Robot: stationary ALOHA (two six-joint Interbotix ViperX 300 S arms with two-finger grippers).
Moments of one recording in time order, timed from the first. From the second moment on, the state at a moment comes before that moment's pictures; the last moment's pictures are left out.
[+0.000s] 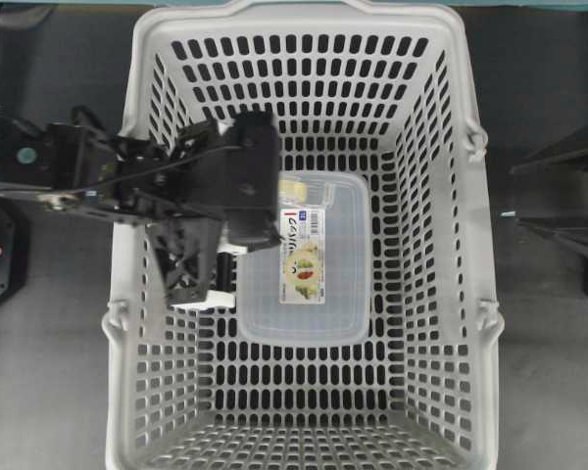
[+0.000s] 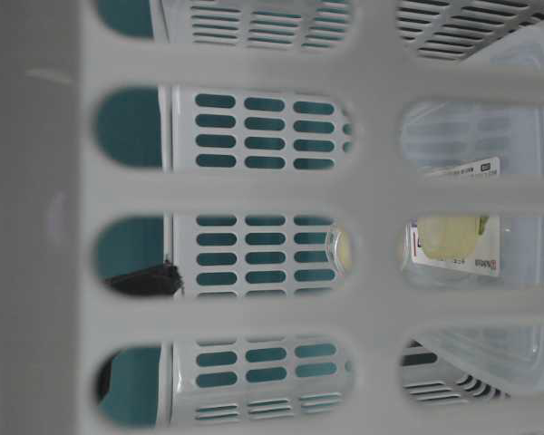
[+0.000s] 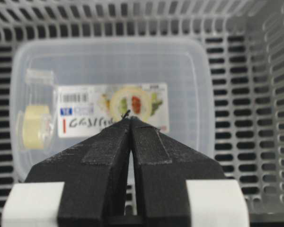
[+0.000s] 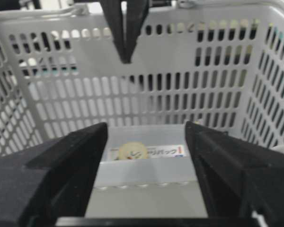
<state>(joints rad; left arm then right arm) -0.06 -0.16 0.26 0.04 0.74 -0.05 0.00 -1.04 1.13 0.01 0.05 0.04</state>
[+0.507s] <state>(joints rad) -0.05 0.01 0.09 0.04 0.90 -0.05 0.00 -1.04 1.13 0.01 0.04 0.04</state>
